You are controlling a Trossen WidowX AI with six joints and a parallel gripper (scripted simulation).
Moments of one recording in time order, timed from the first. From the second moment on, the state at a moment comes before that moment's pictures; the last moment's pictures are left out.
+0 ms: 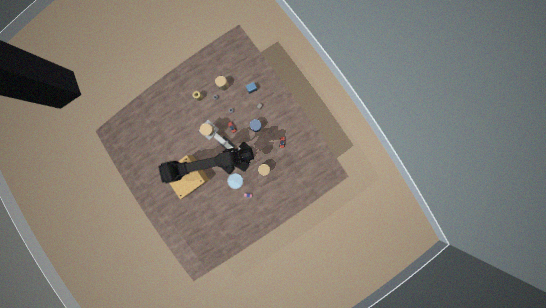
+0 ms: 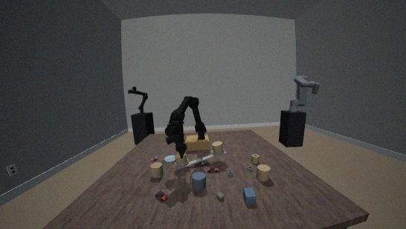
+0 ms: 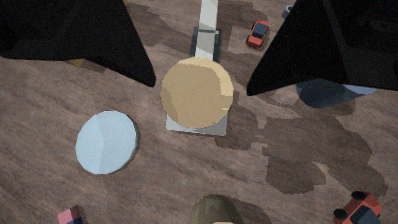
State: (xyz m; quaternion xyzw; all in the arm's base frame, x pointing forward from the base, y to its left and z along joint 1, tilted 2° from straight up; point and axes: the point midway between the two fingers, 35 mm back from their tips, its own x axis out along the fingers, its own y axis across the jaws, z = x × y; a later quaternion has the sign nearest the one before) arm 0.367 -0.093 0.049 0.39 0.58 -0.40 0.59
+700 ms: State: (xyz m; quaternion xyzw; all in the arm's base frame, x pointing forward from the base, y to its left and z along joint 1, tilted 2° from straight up) arm 0.367 -0.094 0.015 0.39 0.58 -0.40 0.59
